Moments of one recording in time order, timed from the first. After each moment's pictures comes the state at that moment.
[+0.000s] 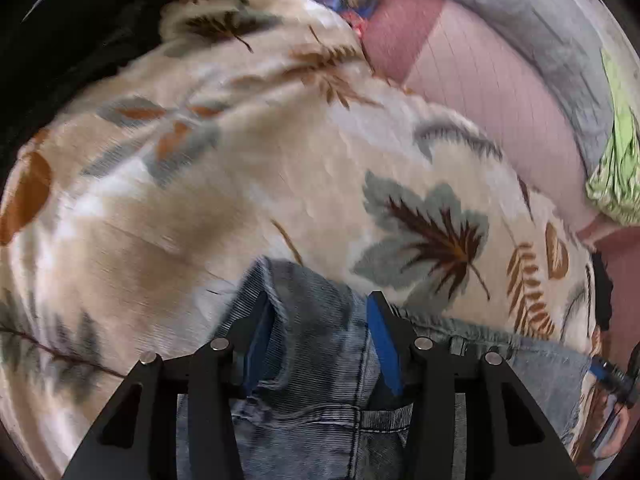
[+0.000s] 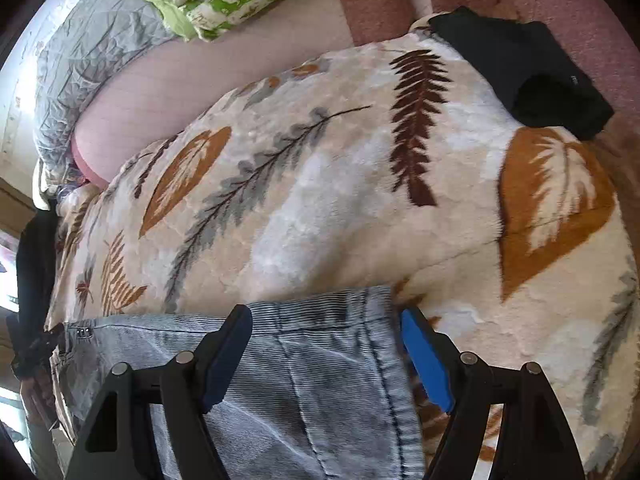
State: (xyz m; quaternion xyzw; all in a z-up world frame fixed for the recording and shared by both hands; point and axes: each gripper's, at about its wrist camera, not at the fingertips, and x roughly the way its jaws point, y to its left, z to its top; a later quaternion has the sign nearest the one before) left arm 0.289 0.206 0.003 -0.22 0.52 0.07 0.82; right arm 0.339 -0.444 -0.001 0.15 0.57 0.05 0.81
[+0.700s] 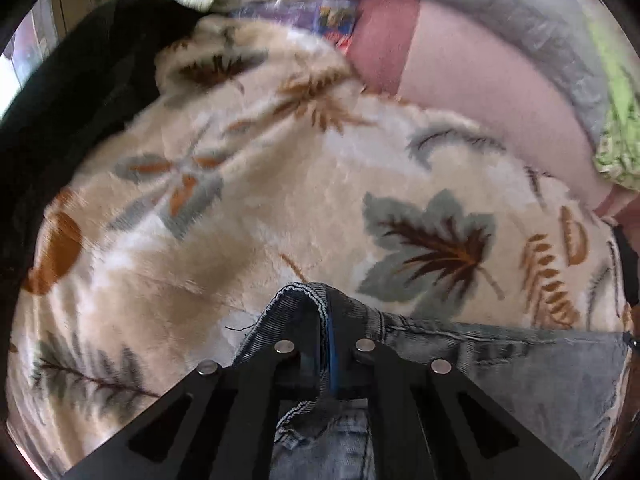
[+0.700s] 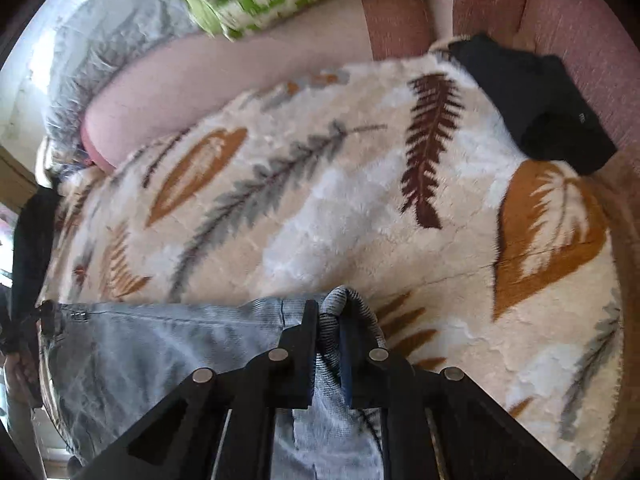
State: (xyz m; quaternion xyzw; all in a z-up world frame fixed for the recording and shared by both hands) left arm 0.287 0.197 0.032 -0.13 0.51 0.08 0.85; right arm 0.330 -0.439 0.023 0.11 0.55 0.07 0.82
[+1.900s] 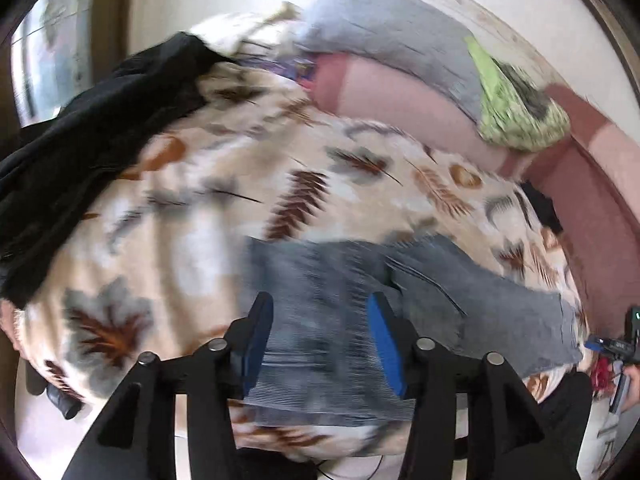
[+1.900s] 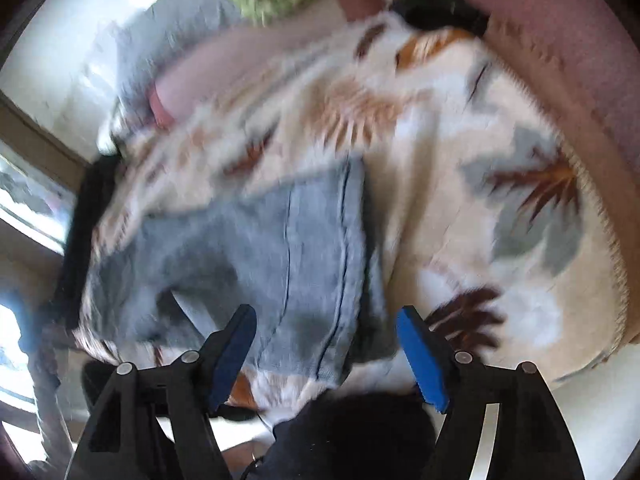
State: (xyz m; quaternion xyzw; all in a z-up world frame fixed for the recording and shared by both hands) left arm 0.021 0.183 0.092 -0.13 0.43 -0.02 0.89; right arm 0.029 -0.468 0.035 0.17 0.56 0.11 0.80
